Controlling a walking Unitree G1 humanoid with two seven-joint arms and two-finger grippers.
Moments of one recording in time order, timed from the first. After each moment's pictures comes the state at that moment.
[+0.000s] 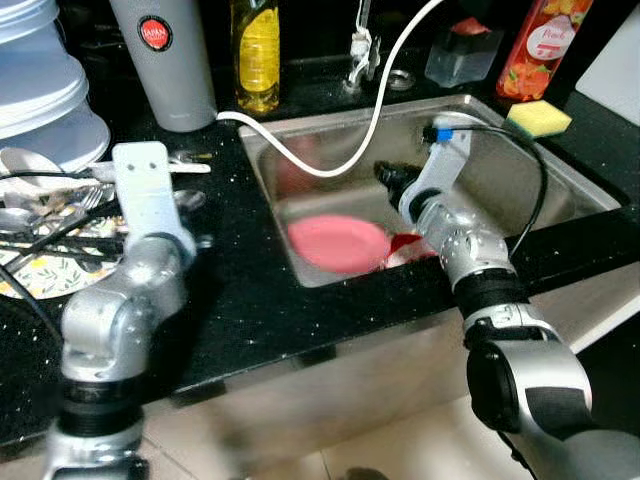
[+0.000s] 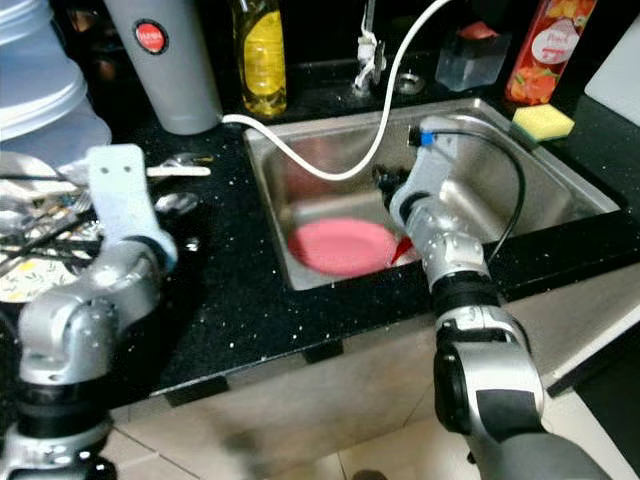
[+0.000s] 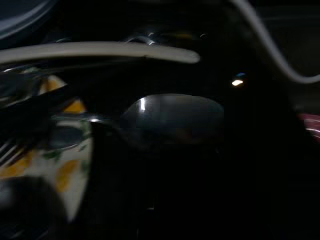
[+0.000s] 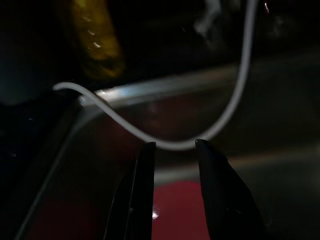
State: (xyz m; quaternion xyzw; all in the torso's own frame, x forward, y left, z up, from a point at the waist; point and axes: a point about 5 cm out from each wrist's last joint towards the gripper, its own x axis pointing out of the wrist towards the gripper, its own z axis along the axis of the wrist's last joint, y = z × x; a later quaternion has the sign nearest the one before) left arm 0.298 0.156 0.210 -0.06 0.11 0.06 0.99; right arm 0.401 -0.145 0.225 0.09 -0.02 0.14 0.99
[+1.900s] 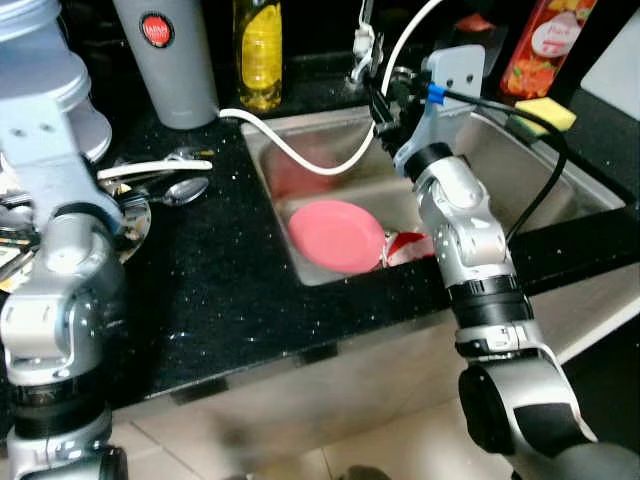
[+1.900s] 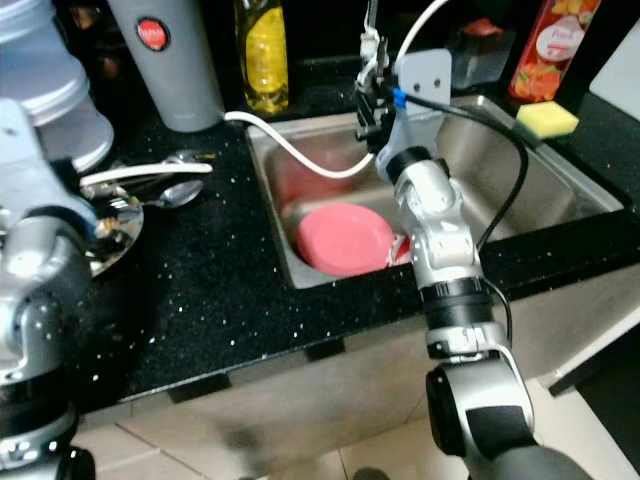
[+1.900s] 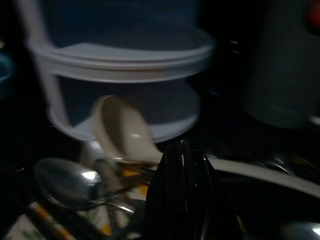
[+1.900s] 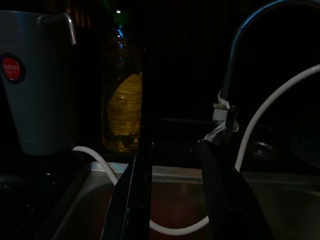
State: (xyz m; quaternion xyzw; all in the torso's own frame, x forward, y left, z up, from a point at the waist) left arm 0.292 0.245 0.253 -0.07 -0.04 0.24 0.97; right arm 0.376 -0.124 0.279 -0.01 -0.20 0.14 0.97
